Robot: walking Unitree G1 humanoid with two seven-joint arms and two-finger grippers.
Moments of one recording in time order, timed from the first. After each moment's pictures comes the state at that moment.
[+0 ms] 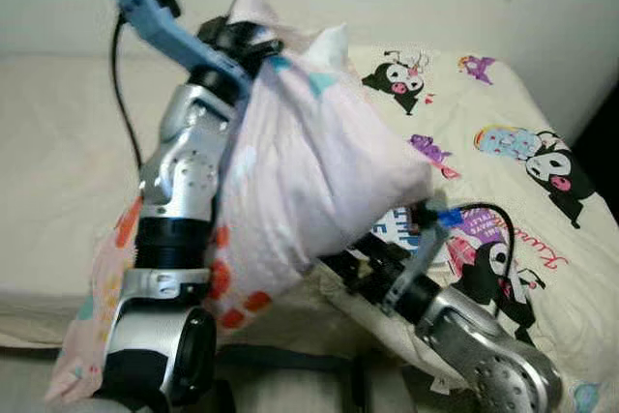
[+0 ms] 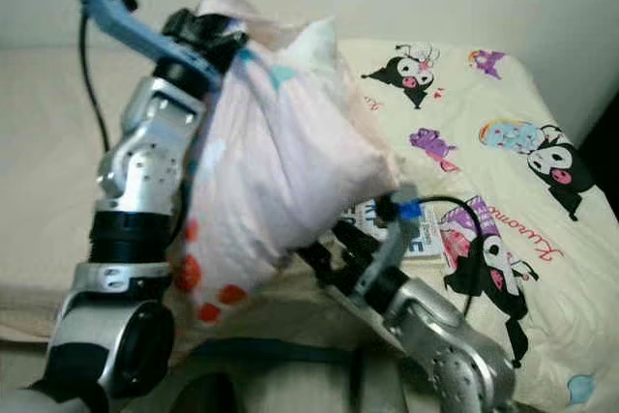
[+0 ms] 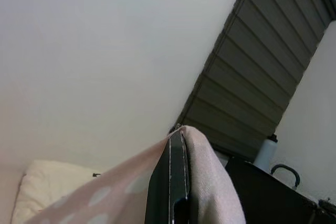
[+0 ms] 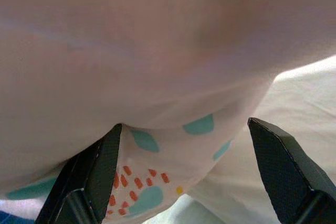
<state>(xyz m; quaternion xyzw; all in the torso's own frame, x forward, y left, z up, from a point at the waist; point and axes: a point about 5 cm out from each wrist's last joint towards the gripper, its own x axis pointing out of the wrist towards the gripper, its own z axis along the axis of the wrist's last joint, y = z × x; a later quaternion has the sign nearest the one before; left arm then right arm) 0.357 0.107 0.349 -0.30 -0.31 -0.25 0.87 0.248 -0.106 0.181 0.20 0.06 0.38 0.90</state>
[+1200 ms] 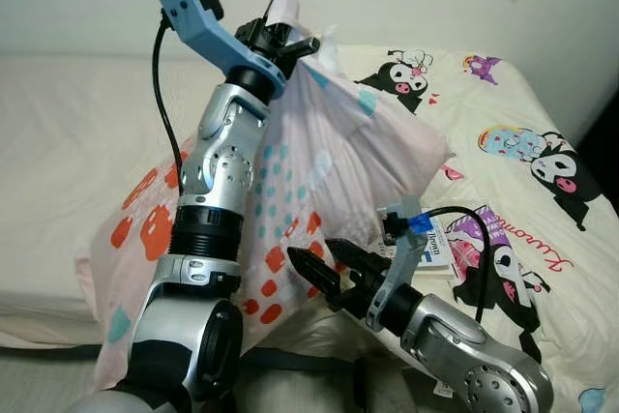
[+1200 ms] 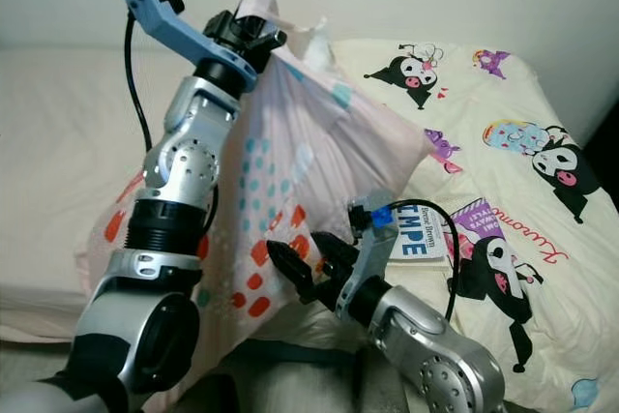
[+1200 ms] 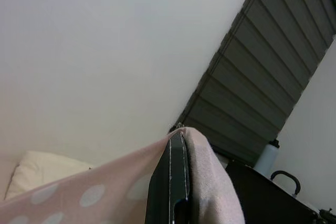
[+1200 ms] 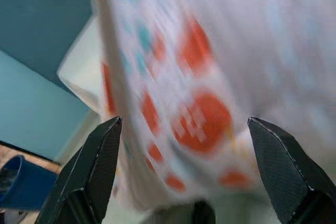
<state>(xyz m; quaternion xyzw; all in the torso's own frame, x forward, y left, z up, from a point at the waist) 0.369 0.081 0.345 -0.32 -0.29 -0.25 0.87 0.232 -0.096 0.154 0.20 0.16 0.31 0.91</state>
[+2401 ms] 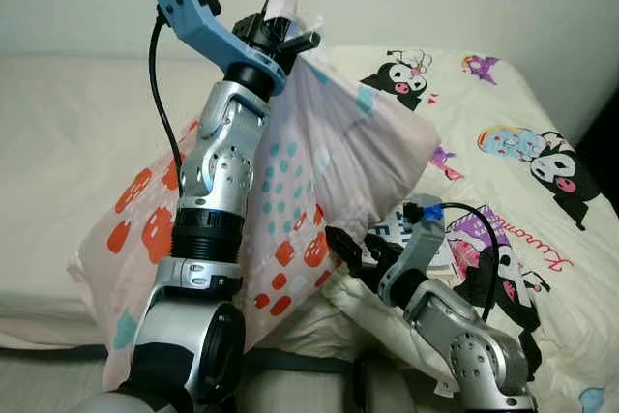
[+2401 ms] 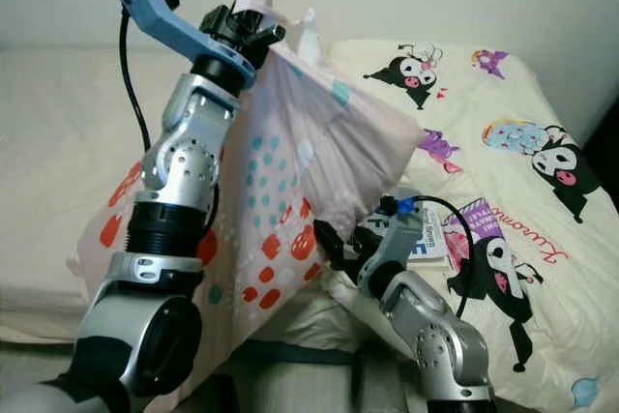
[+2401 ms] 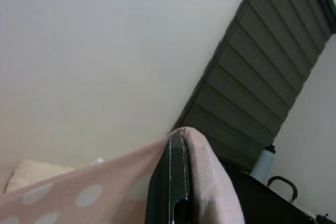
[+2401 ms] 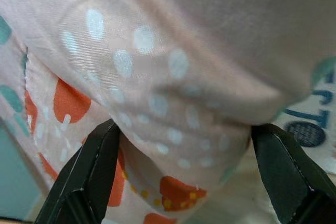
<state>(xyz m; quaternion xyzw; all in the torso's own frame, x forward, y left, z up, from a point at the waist) 0.361 0.080 0.353 -0.32 -0.31 -0.25 0.86 0.286 -0.128 0.136 0.24 0.11 0.24 0.94</state>
